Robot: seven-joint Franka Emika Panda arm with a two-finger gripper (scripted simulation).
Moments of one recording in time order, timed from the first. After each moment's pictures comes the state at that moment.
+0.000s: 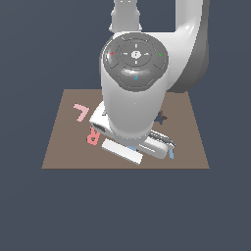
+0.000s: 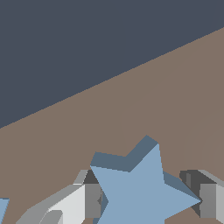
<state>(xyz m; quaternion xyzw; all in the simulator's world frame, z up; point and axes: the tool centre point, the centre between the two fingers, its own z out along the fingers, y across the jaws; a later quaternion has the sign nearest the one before) 0.078 0.011 0.030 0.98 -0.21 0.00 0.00</state>
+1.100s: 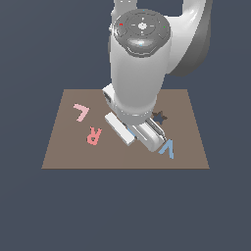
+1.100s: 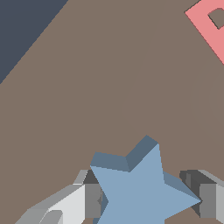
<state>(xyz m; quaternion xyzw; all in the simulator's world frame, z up) 0.030 0.020 0.033 0.90 -0.43 0.00 0.00</state>
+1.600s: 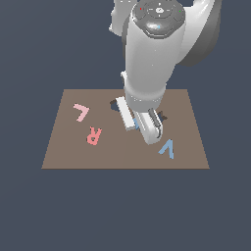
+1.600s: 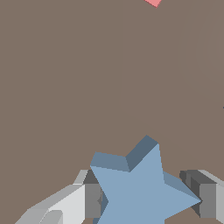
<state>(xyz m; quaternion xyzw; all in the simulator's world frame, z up) -0.002 0.043 0.036 0.81 -0.59 0.00 0.00</state>
